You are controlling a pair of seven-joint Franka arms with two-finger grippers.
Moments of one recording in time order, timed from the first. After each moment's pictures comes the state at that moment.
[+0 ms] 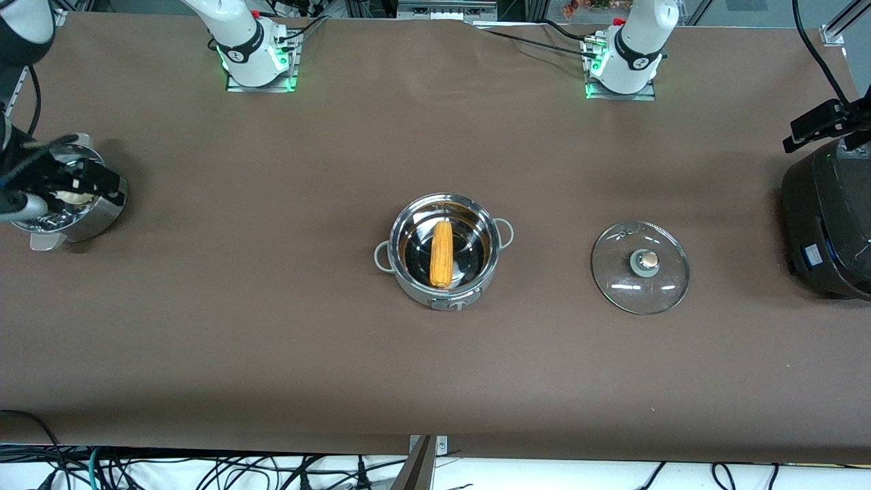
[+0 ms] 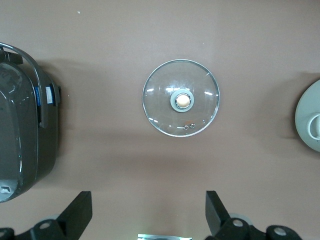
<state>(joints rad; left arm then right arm) -0.01 -0.02 0.11 -1.54 -0.01 1.44 0.02 0.07 0.08 -0.08 -1.57 0.01 1.69 -0.15</state>
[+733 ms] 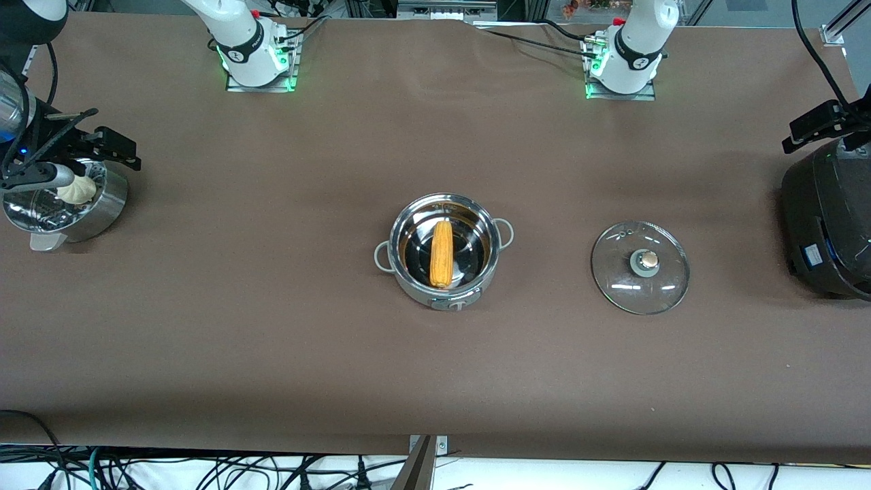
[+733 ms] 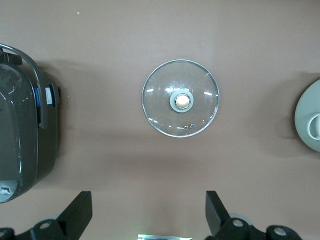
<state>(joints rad) -0.01 -0.02 0.10 -1.54 -0.01 1.44 0.02 0.05 -0.02 -0.08 -1.74 0.01 1.64 -0.13</state>
